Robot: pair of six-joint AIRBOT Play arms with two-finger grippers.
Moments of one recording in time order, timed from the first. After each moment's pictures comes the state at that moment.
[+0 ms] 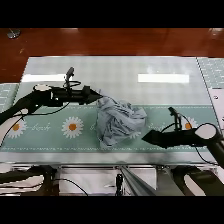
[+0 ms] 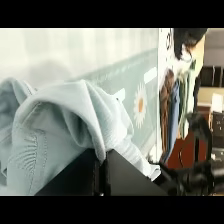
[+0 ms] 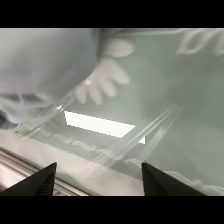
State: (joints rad) left arm -0.15 -1.46 0.87 0.14 -1.02 -0.91; right arm 0.14 -0.77 0.31 -0.76 1.06 1.46
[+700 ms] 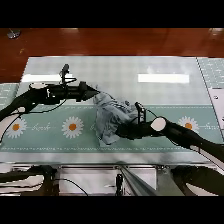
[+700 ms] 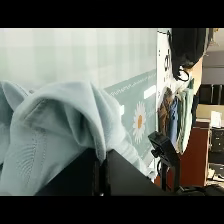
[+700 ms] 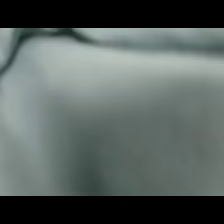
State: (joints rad) left arm -0.12 -1.46 0.88 0.13 -1.01 -0.91; right arm 0.64 -1.25 0.57 -0.54 0.59 1.54
